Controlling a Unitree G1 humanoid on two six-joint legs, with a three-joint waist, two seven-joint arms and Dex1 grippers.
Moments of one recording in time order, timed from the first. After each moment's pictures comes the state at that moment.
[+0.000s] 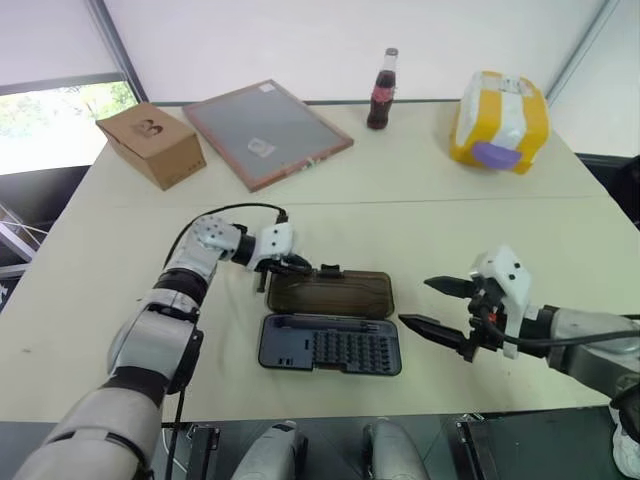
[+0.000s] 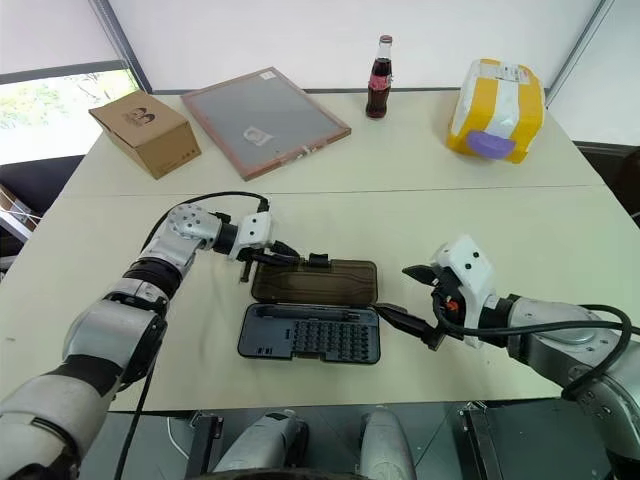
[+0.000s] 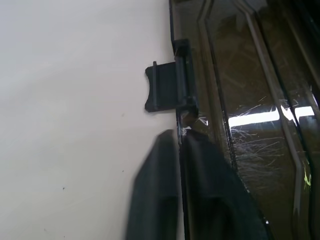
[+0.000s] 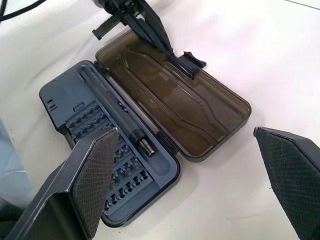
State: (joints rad) left arm -0.99 0.37 -0.21 1.13 0.12 -0.48 -1.35; right arm 0.02 -0.90 -0.29 -0.72 0.92 0.95 0.54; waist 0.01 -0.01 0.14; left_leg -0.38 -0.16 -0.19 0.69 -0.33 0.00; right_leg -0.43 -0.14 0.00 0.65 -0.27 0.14
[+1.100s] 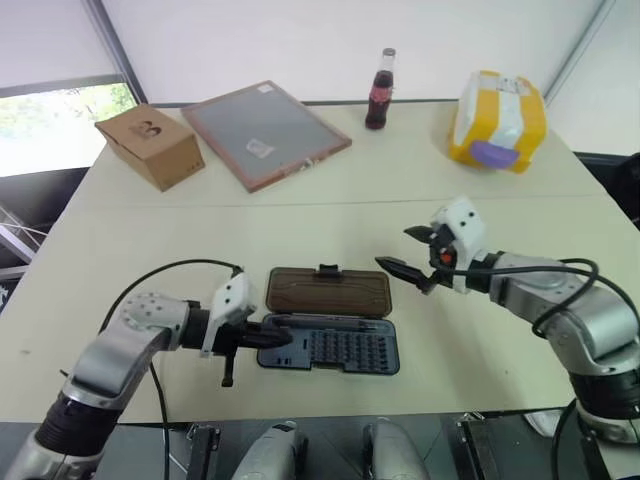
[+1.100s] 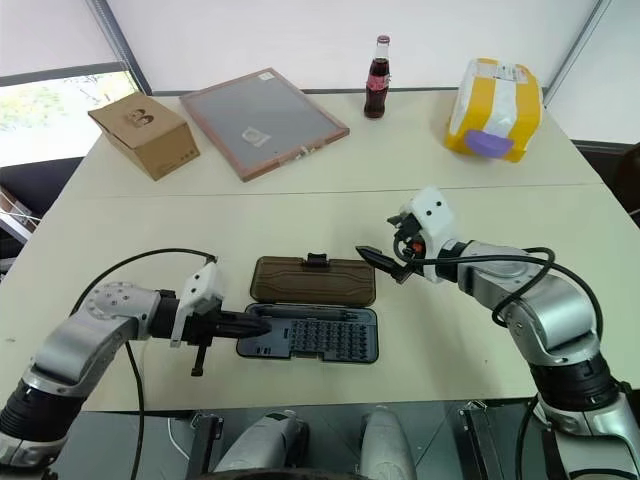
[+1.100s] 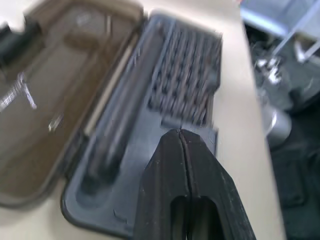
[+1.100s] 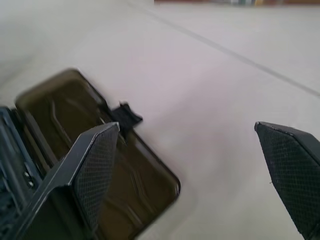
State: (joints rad) left arm -0.16 0.72 -0.13 -0.32 -0.34 0.52 -1.24; right arm -0.39 -0.75 0.04 -0.37 0.60 0.84 0.52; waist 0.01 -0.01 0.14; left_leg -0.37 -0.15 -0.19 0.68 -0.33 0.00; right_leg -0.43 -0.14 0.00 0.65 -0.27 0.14
